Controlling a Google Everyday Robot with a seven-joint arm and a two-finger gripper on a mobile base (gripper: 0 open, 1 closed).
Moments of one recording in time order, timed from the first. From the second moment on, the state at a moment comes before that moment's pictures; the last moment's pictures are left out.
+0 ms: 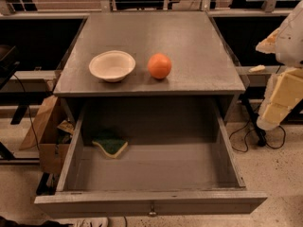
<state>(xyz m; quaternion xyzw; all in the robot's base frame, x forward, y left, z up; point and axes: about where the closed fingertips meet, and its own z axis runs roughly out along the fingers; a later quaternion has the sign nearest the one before) 0.438 -0.216 0.977 -0.60 0.78 -0.04 0.16</state>
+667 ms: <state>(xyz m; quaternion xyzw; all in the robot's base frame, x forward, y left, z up) 0.438 -0.205 0.966 -0.59 0.79 -0.01 0.19</state>
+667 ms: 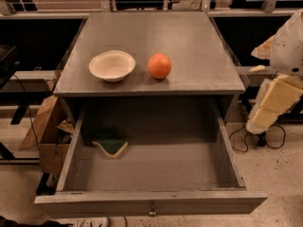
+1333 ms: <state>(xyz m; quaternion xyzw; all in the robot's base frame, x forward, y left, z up) 0.450 -0.123 0.904 -0.49 0.82 0.14 0.25</state>
